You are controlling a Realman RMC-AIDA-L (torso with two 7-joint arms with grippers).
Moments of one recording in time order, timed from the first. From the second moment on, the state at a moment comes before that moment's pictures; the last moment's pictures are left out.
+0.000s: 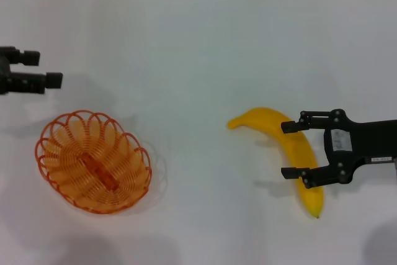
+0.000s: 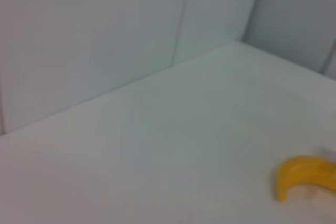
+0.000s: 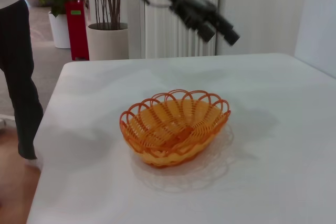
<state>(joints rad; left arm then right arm) -0.59 -1.97 0.47 1.05 2.32 1.78 -1.76 0.55 2.00 -0.46 -0.51 -2.35 -1.73 0.89</state>
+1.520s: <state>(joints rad) -0.83 -2.03 0.77 0.96 2.87 1.59 -2.01 0.56 2.00 -0.46 -0.51 -2.34 -1.73 0.90</state>
